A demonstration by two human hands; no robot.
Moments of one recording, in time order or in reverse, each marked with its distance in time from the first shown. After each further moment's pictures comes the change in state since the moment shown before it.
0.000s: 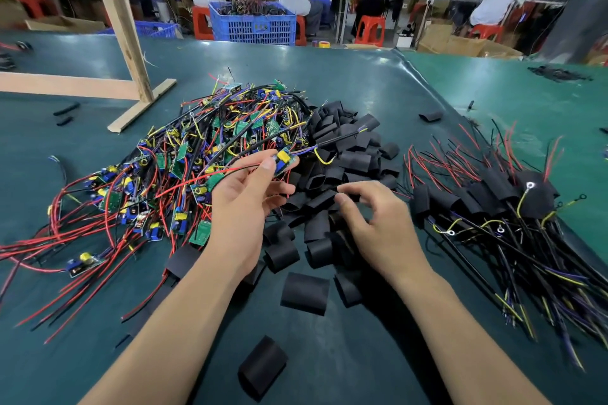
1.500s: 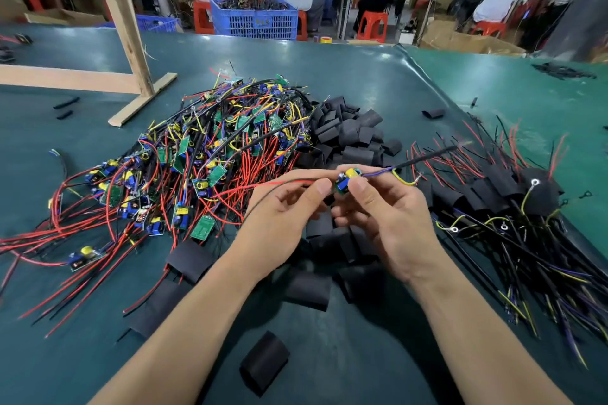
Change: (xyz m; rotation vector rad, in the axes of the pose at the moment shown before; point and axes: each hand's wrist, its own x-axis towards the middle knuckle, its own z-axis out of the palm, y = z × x) left_hand -0.012 -0.013 0.006 0.426 -0.363 0.220; right_hand -0.002 -0.024 -0.011 1.076 -0.121 0.278
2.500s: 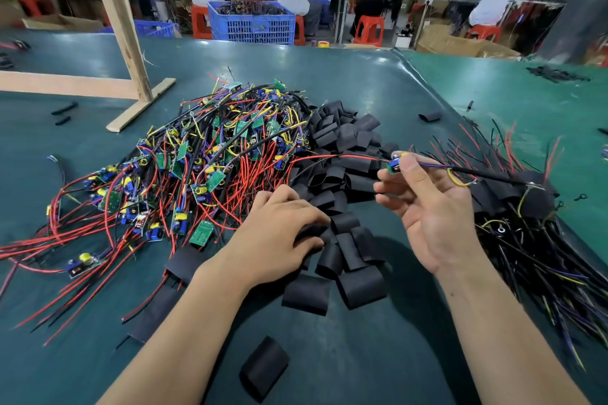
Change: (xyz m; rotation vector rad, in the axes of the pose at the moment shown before) left_hand 0.004 -0.017 -0.020 0.991 -0.397 0.164; right_hand 0.008 -0.024 -0.026 -0.007 0.274 -0.094
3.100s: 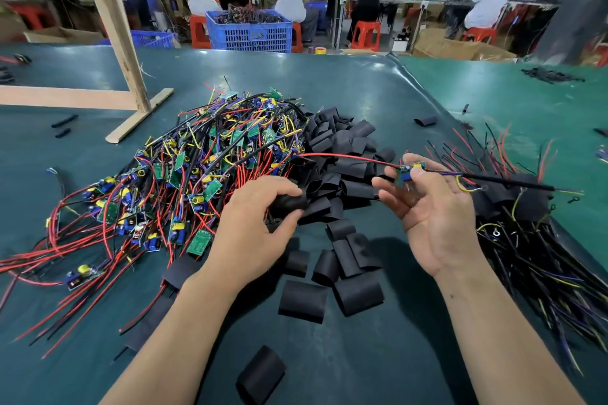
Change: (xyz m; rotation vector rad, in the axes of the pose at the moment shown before) left_hand -0.006 -0.003 -0.007 -0.287 0.462 -0.142; right_hand 0.007 -0.004 -0.011 0.132 0.038 0.038
